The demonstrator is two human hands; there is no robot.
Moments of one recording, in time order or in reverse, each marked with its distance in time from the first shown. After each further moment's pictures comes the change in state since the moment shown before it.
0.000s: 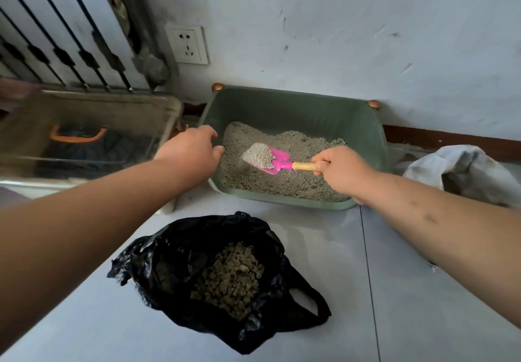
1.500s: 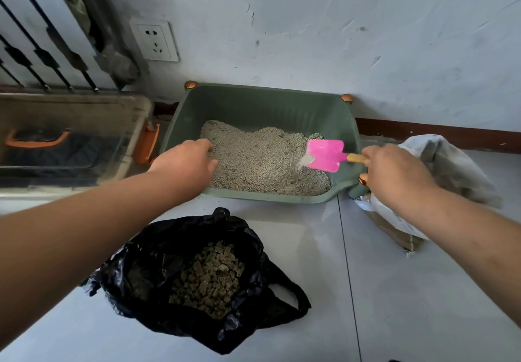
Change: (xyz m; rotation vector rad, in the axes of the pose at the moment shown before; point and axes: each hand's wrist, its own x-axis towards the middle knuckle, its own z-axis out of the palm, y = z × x) left_hand -0.003 0.022 0.026 0.065 -0.104 0.071; right_hand -0.045 0.076 -0.054 -0.555 0.239 0.106
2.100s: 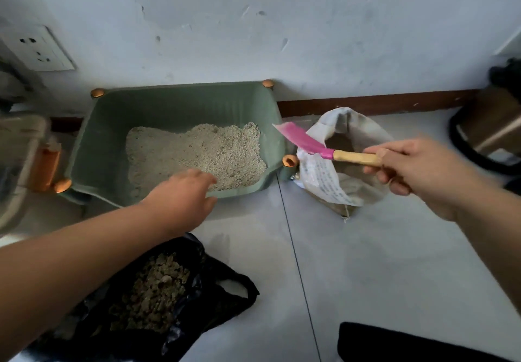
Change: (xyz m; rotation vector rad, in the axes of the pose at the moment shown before) left_hand -0.021 0.101 0.047 0.168 -0.197 0.357; right_hand -0.085 0.115 -0.039 1.107 -0.101 0.391
